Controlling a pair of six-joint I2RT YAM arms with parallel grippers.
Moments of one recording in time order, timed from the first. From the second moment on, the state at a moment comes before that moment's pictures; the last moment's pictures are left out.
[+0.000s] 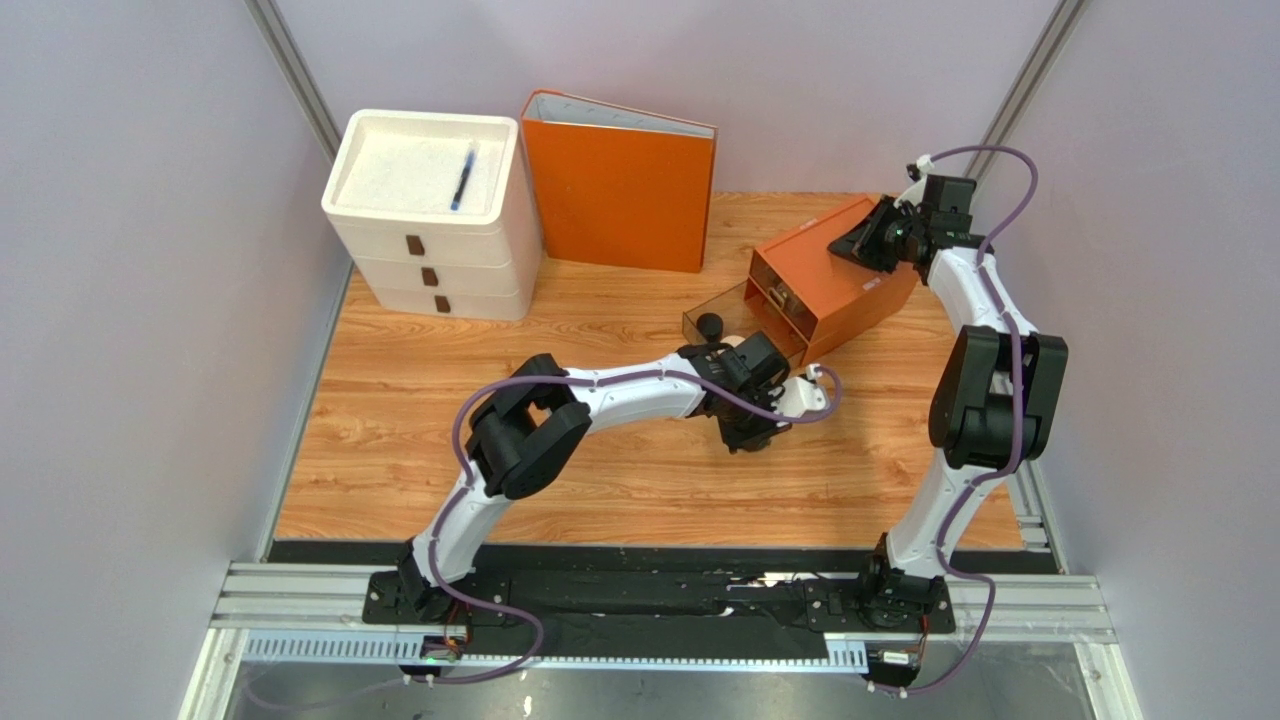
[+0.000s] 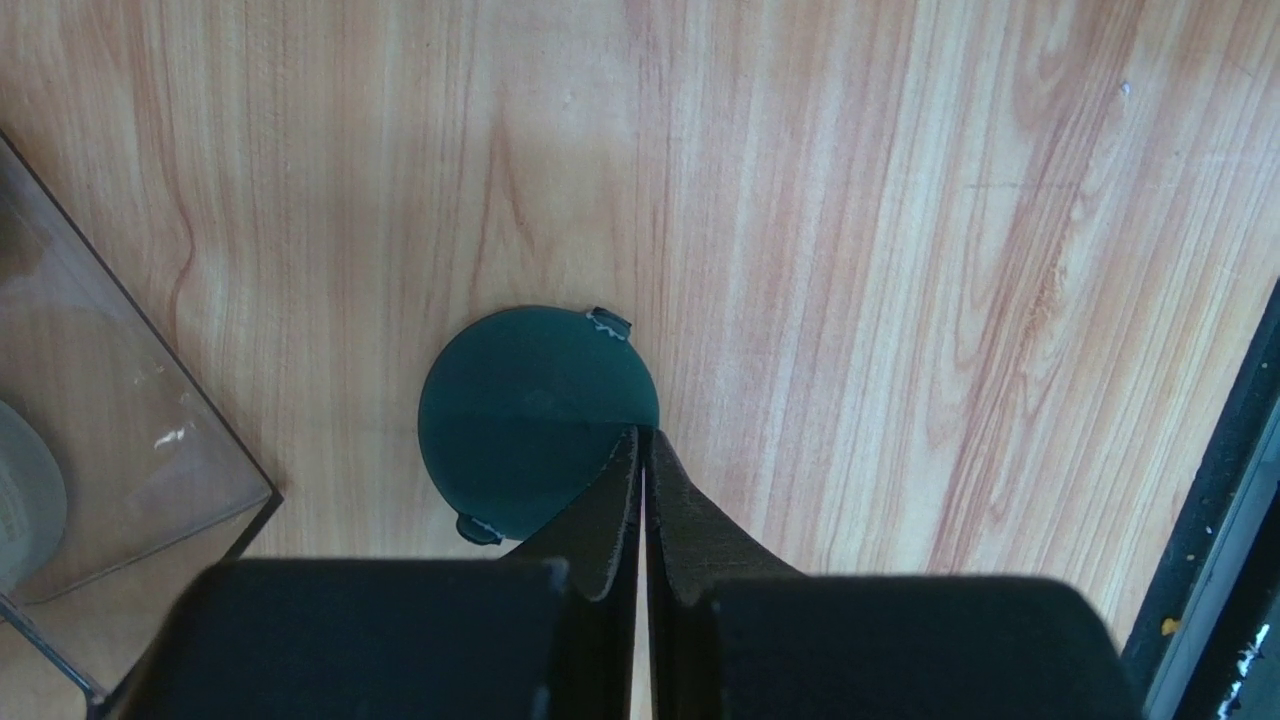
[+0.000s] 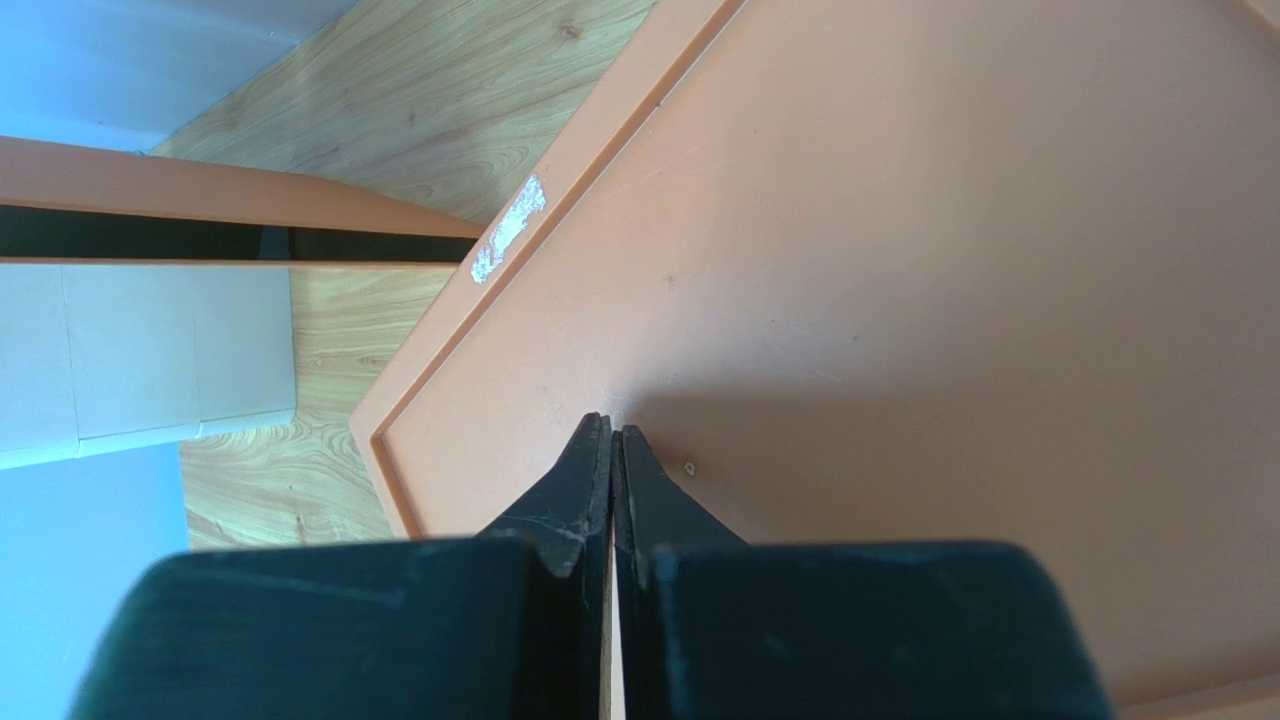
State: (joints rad) left arm -1.04 2.23 1.71 -0.53 0.30 0.30; right arm -0.15 1.92 1.52 -0.33 -0.50 0.45
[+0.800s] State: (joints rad) left arm -1.06 1.98 1.60 -0.58 0.20 0.29; right arm -0.15 1.92 1.52 -0.33 -0.50 0.45
